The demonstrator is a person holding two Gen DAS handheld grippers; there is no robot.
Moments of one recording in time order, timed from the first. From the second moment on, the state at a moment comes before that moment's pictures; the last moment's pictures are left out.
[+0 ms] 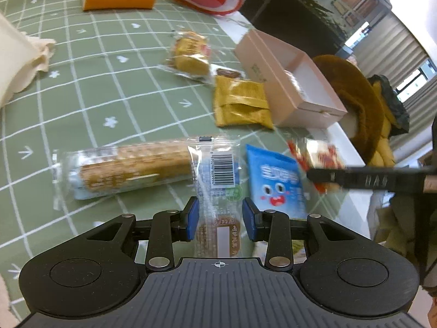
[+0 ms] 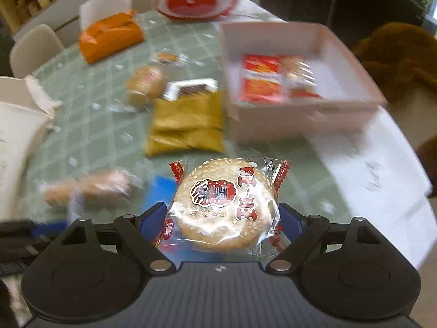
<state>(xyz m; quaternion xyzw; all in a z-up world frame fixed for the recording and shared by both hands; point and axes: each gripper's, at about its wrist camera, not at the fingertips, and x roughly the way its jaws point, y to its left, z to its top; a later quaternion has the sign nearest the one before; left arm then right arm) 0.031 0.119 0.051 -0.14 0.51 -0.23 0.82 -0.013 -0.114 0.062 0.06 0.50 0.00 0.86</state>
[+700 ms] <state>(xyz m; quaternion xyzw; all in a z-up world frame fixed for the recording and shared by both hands) 0.021 0.074 0.052 -0.14 0.51 -0.25 0.81 -0.069 -0.183 0.019 -0.01 0.56 0.01 0.83</state>
